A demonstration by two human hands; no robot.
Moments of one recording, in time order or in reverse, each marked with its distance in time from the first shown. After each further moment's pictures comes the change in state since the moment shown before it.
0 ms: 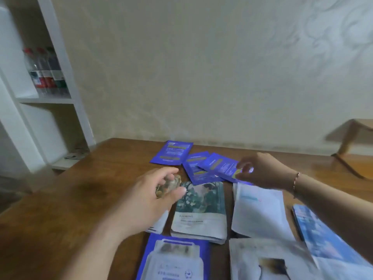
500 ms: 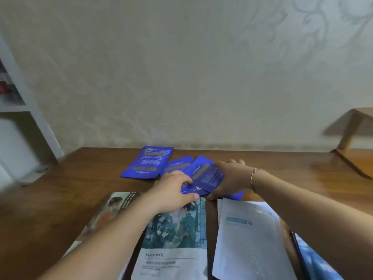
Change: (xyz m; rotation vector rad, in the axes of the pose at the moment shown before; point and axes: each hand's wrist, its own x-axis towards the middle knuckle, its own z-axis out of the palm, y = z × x) left_hand 0.154 -0.023 0.117 0.278 -0.331 -0.037; right_hand 0.096 0.039 0.044 -0.145 -0.270 0.117
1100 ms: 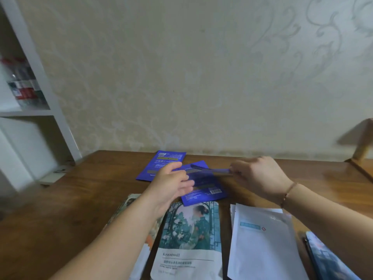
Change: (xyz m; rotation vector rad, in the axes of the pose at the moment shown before) left_hand -0.029 0.010 -0.035 -1.281 0.205 -0.357; right_hand -0.032 0.016 -0.010 -0.181 0.892 -0.554
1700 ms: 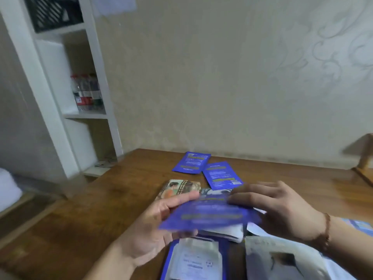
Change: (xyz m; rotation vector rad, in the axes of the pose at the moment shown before) left_hand -0.196 -0.020 -0.094 -0.185 -0.511 0.200; right_hand -0.048 -0.138 -0.120 0.489 0.132 -0.389
